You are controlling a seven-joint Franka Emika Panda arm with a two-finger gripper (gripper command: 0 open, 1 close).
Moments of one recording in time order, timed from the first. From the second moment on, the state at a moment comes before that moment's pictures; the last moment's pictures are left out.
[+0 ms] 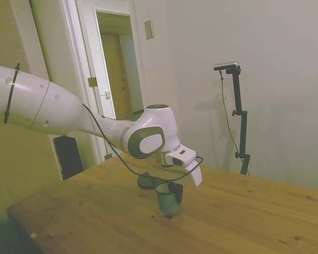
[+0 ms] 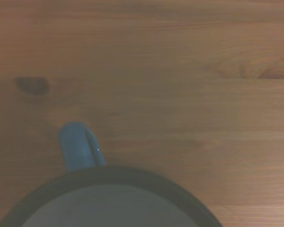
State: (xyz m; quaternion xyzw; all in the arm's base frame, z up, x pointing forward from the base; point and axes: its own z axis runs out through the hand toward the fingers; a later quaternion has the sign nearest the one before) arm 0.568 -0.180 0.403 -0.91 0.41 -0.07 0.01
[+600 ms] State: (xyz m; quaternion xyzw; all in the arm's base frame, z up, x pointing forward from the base) arm 0.561 -0.177 0.382 -0.90 0.42 -0.08 0.01
